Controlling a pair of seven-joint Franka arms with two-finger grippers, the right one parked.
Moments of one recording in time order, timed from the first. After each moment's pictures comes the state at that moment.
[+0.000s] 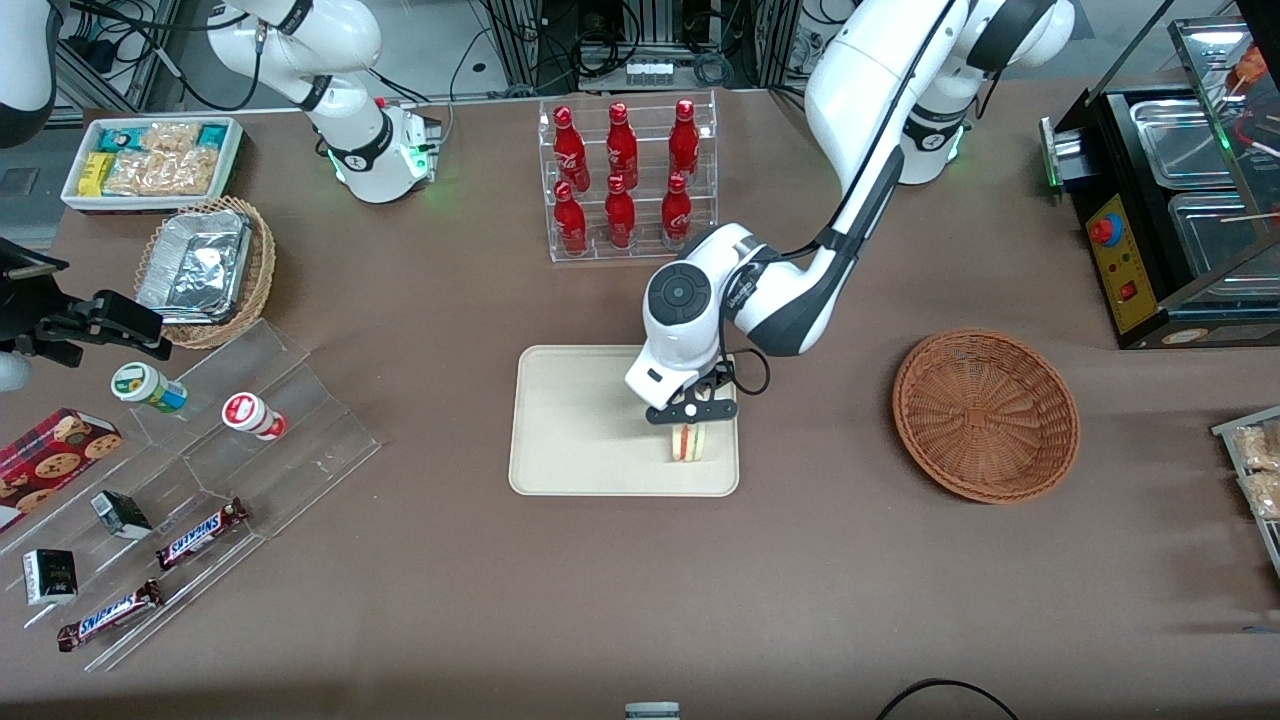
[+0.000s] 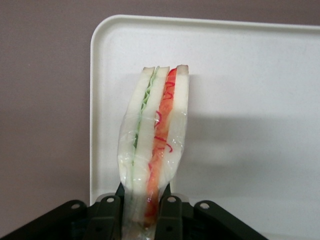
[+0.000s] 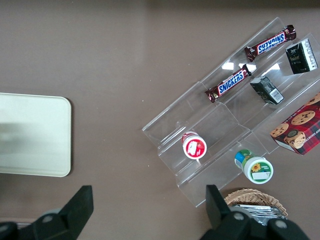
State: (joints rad) arm -0.65 0.68 -0.10 -1.53 0.11 2.13 -0.87
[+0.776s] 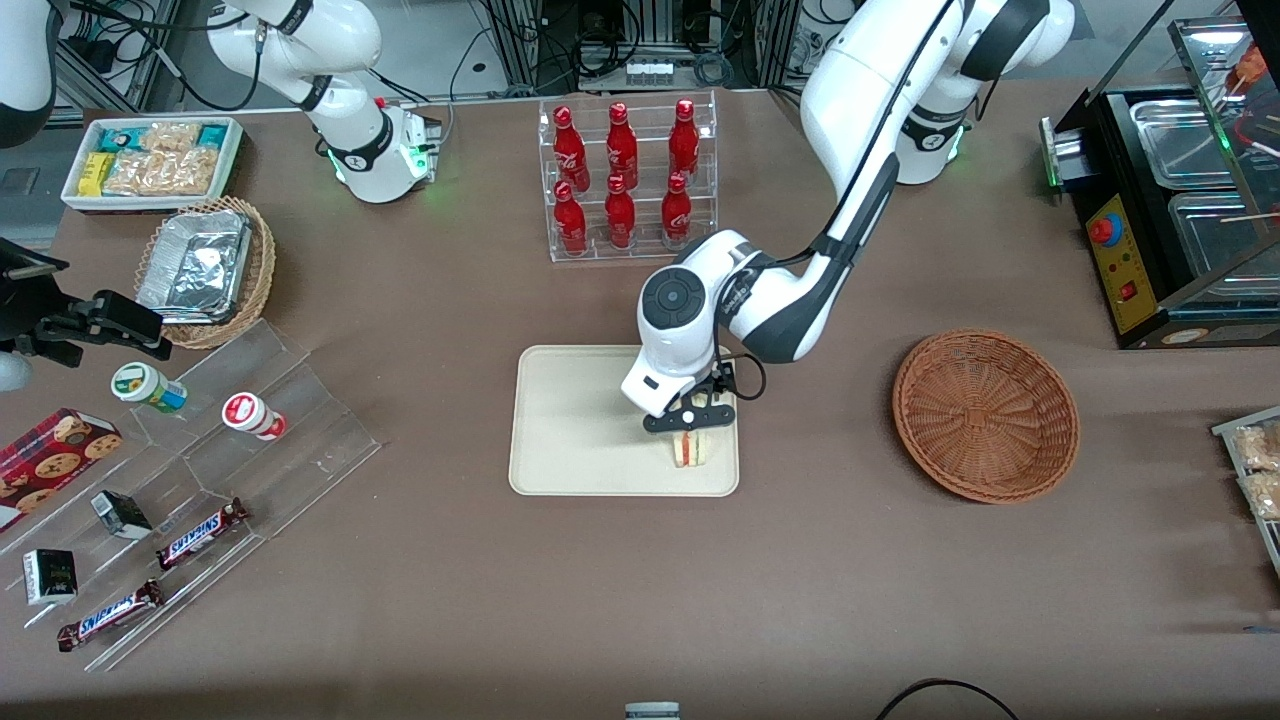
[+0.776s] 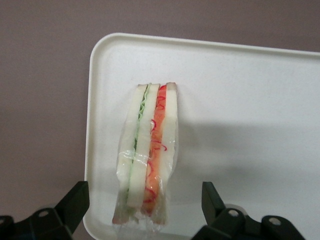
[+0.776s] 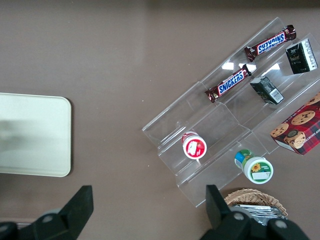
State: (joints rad) arm -0.65 0.68 -0.10 -1.48 0.13 2.12 -0.89
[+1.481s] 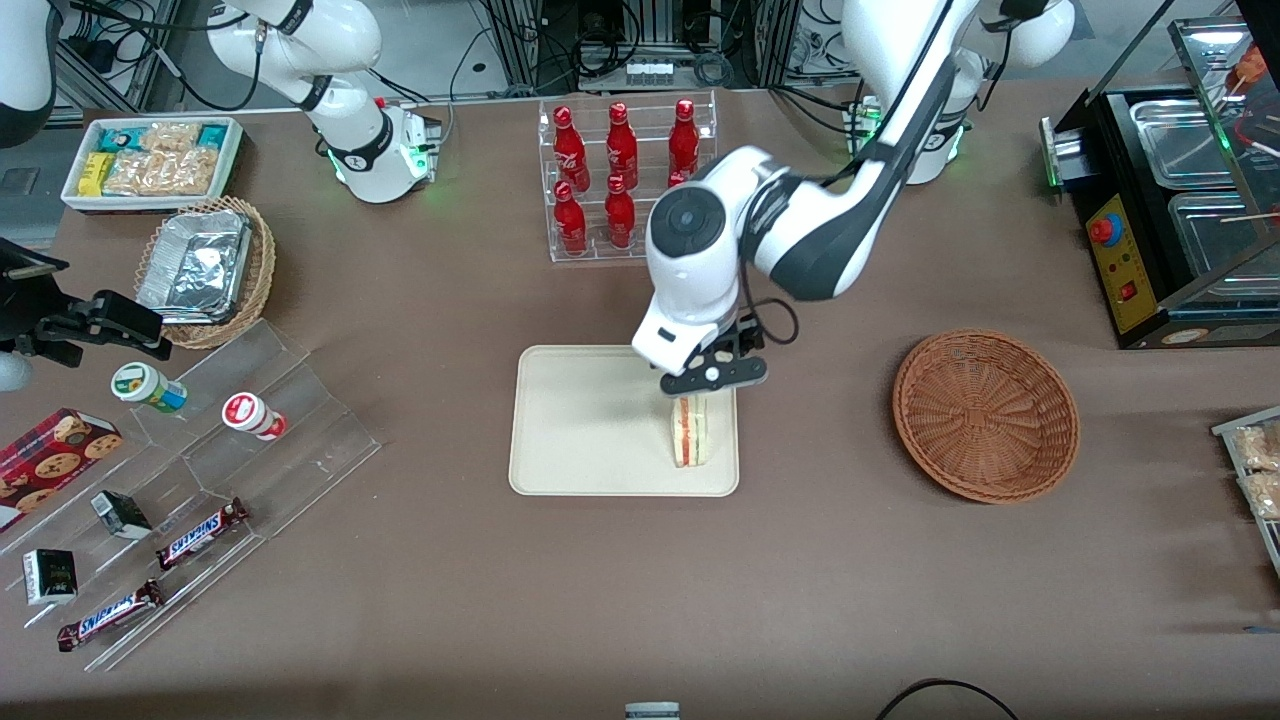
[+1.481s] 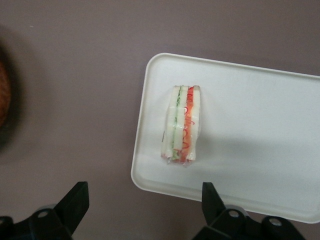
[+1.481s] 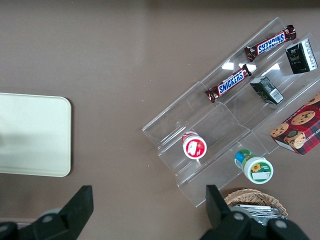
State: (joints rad) arm -0.64 0.45 -0.09 -1.47 0.13 1.85 -0.92
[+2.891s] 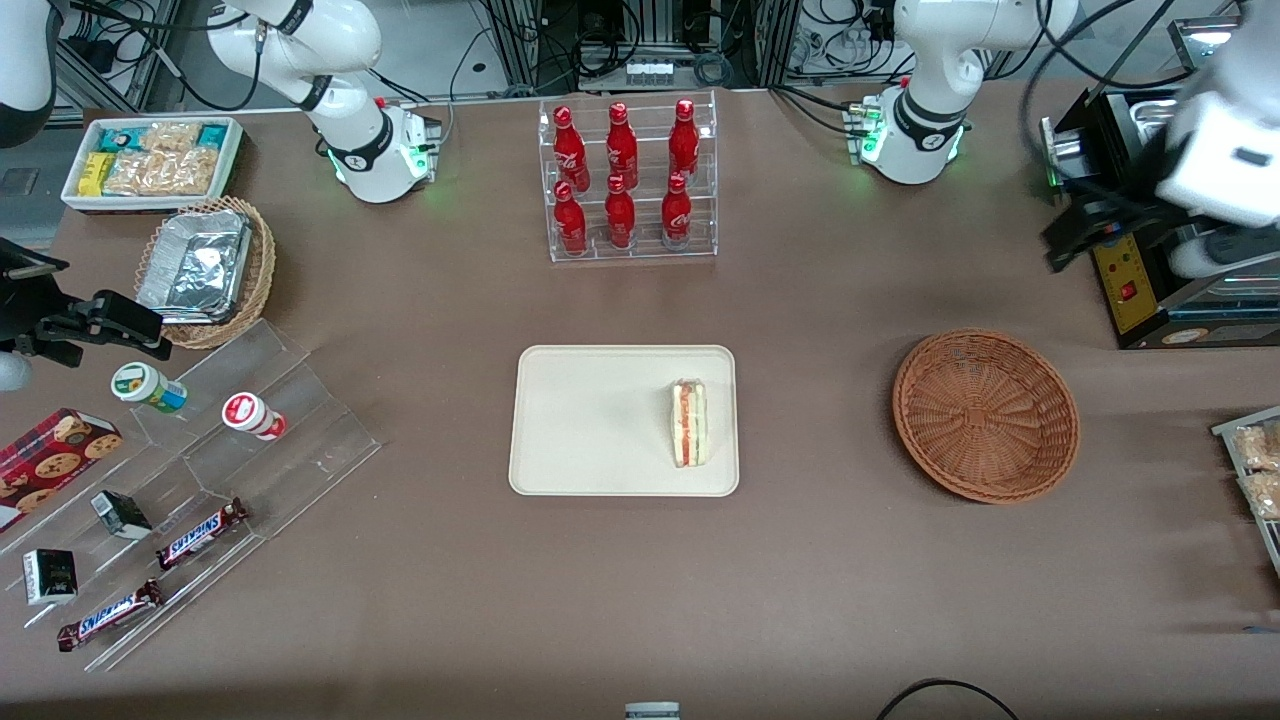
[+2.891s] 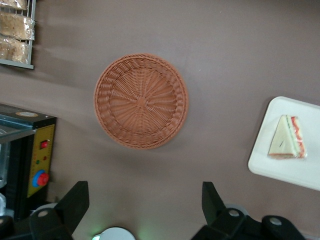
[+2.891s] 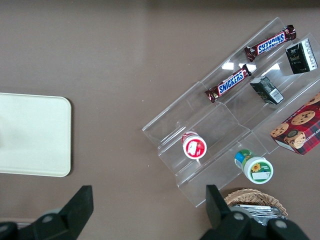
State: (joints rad) arm -0.05 -0.03 -0.07 -1.46 0.05 1.41 -0.34
